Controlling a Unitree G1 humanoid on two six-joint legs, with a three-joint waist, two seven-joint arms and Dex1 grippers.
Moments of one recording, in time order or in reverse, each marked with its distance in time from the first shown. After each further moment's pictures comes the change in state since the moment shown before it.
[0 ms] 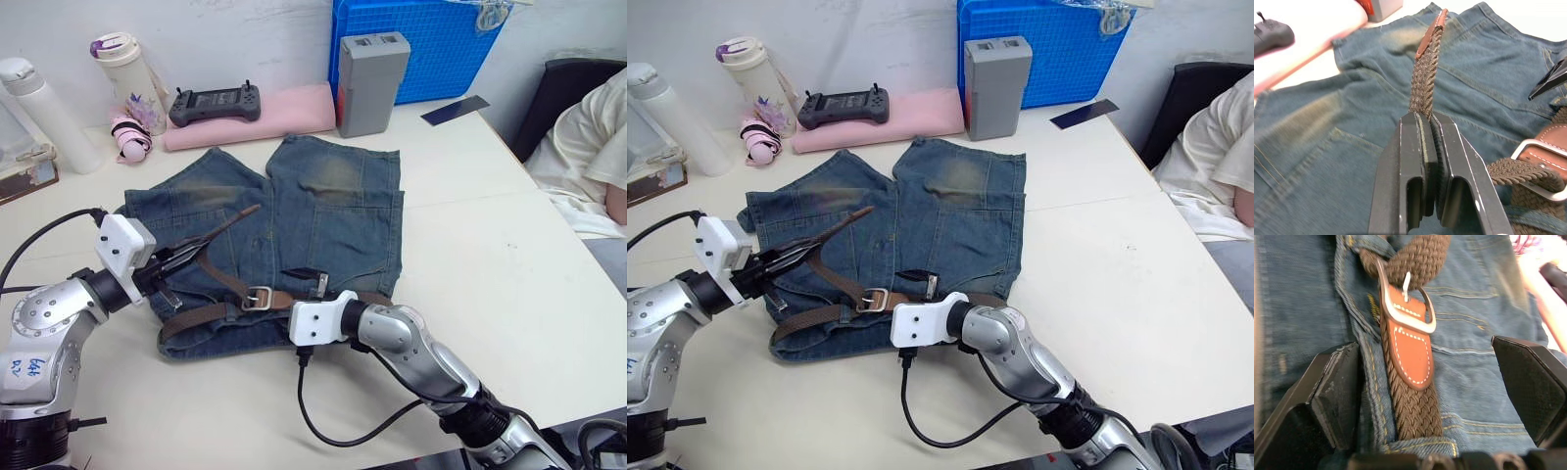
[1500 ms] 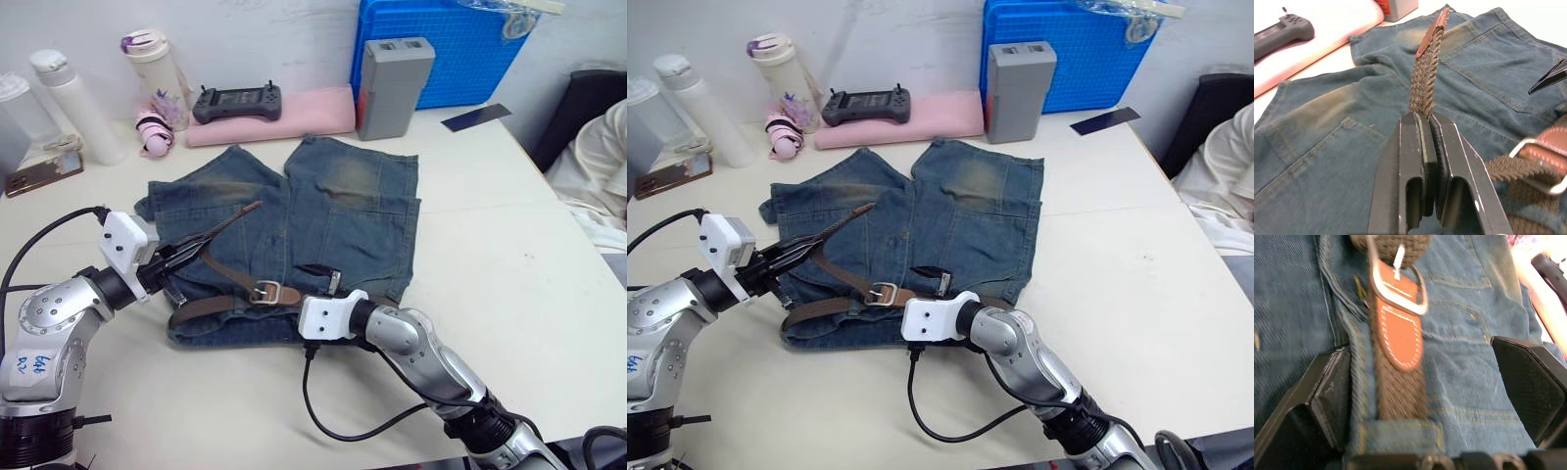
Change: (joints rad) left arm -0.001 -0.019 -0.016 0.000 0.000 0.006 0.029; right arm 0.045 -0.010 -0.045 -0.008 -0.005 0.005 -0.005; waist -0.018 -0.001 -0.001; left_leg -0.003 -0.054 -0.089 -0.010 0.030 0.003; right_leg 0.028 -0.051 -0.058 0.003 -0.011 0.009
